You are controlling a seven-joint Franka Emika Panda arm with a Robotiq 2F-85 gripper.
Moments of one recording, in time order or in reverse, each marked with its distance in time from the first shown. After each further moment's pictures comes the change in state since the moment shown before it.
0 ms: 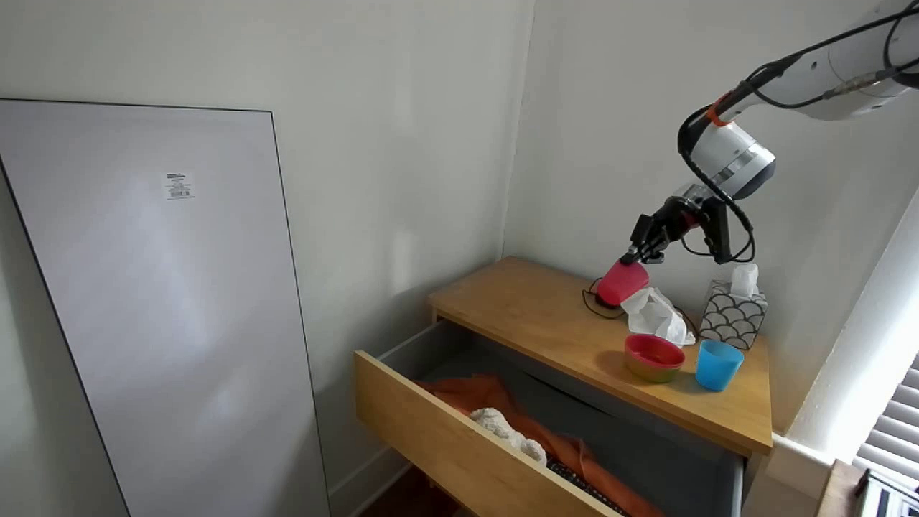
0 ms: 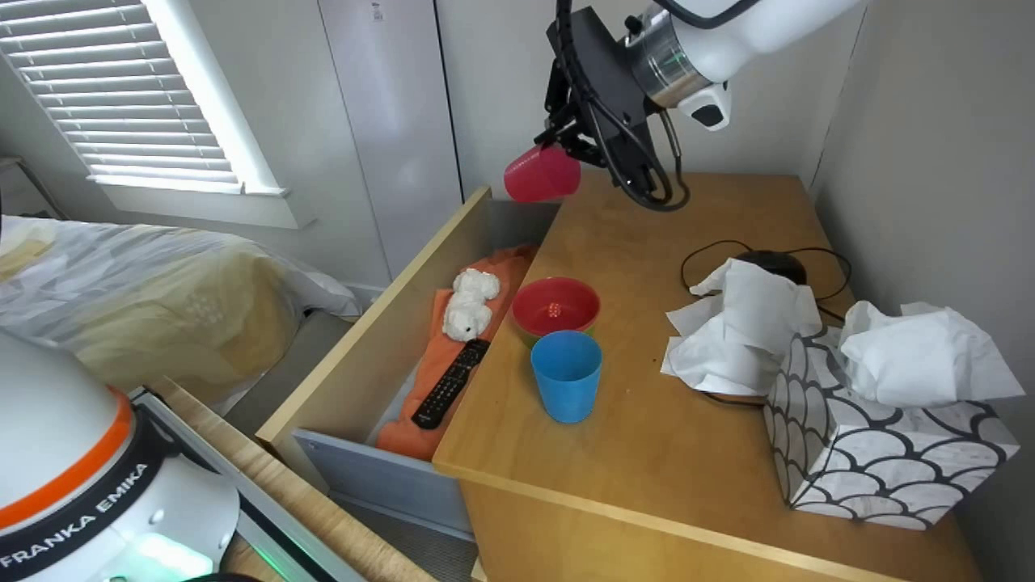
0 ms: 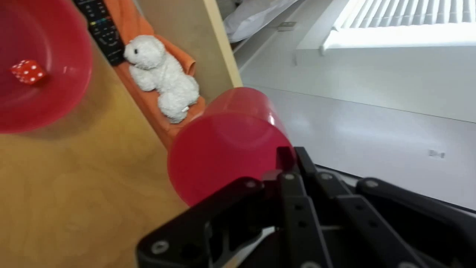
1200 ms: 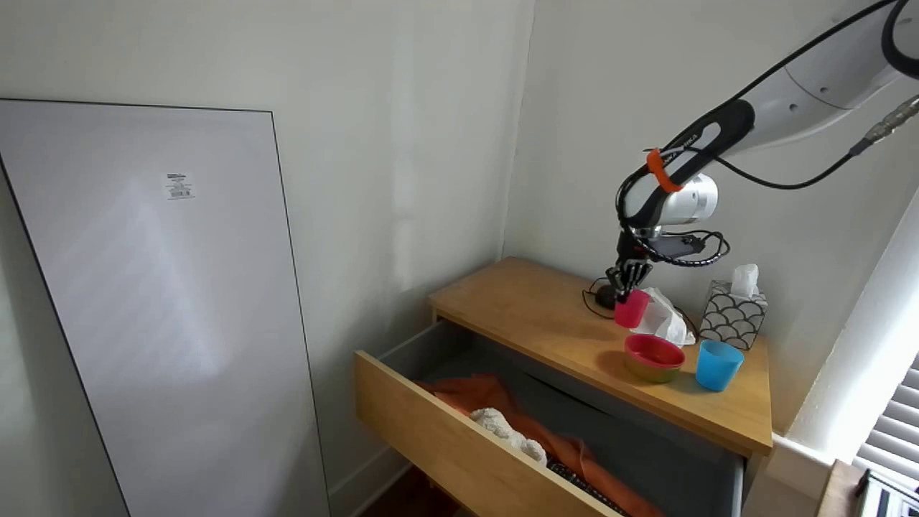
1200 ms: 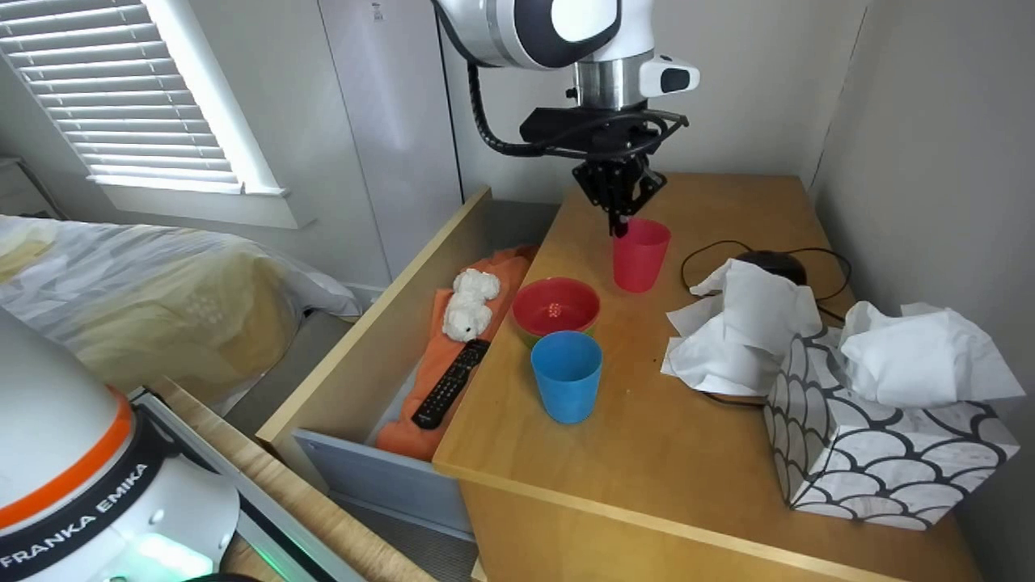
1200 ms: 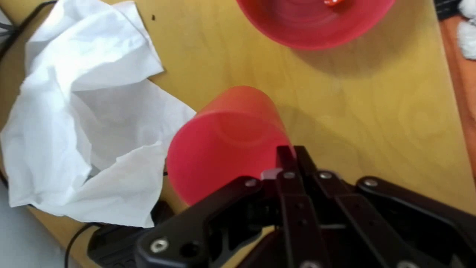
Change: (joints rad) arm 0.176 -0.010 0.114 -0.190 -0.888 0.920 0.608
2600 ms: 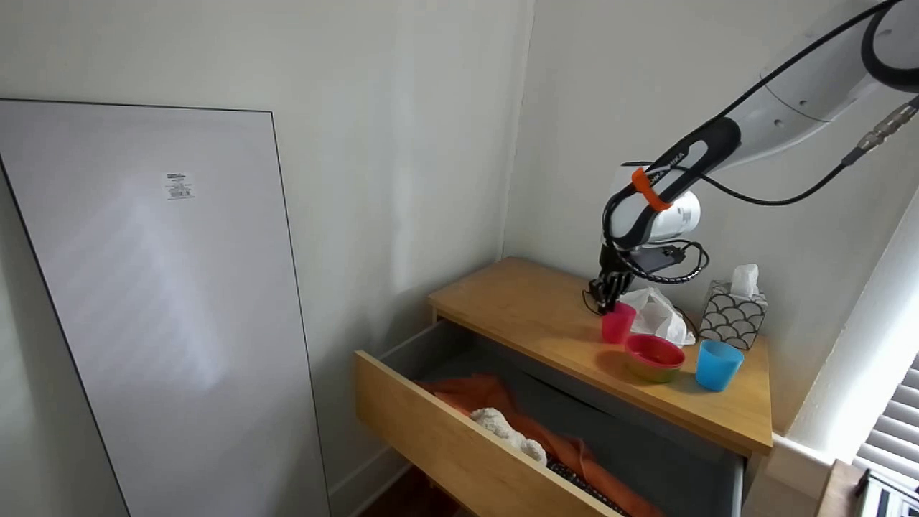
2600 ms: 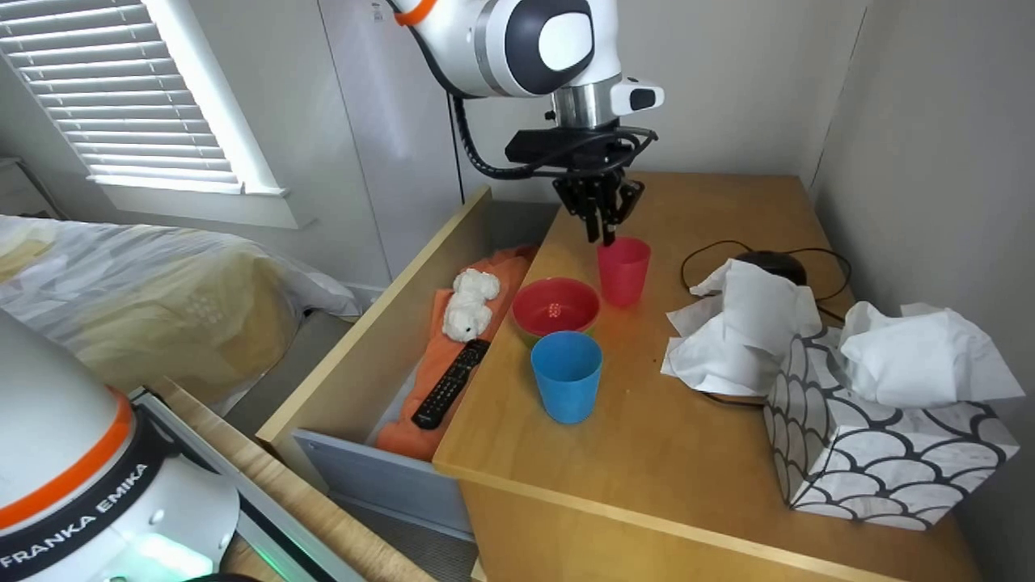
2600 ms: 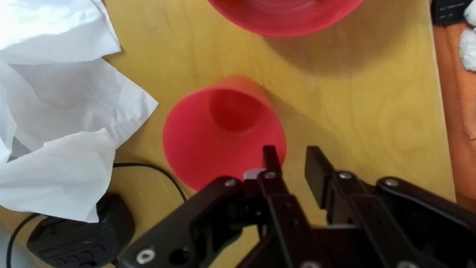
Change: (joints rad) arm -0.019 0.050 0.089 -0.004 -0.078 0.070 0.051
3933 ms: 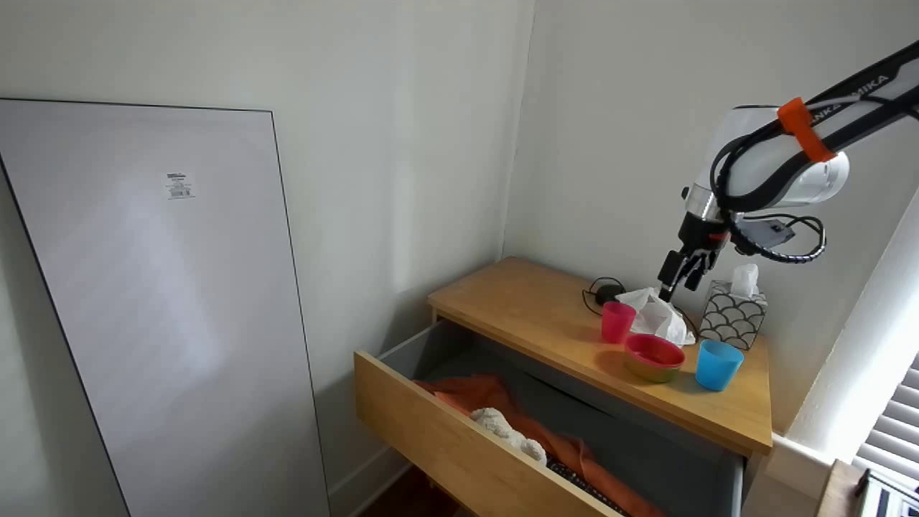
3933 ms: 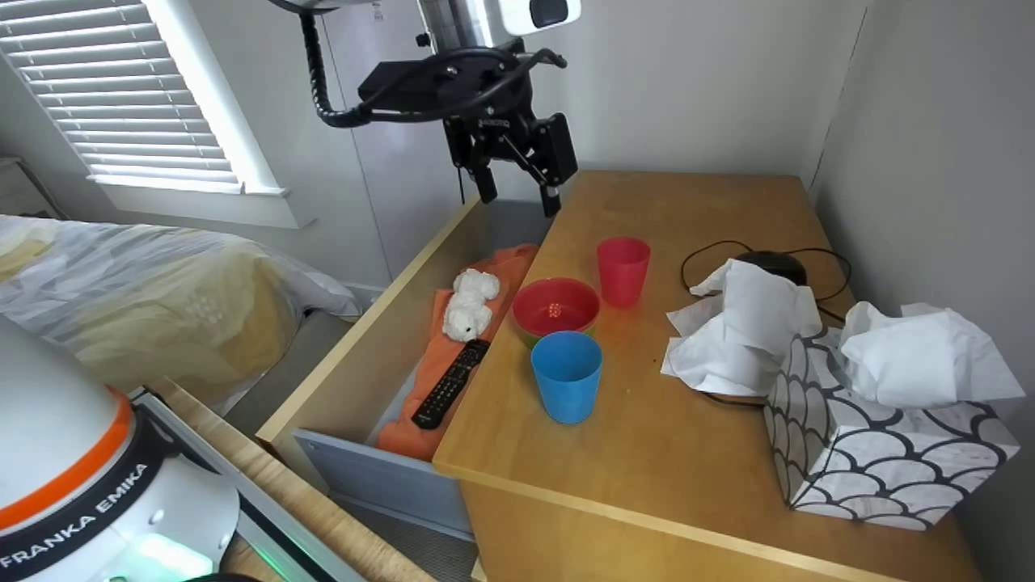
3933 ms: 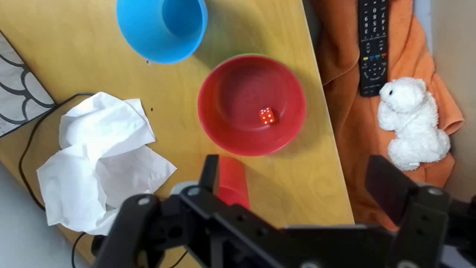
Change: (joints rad) arm -0.035 -0.657 -0.023 -0.512 -0.046 -0.083 -0.072
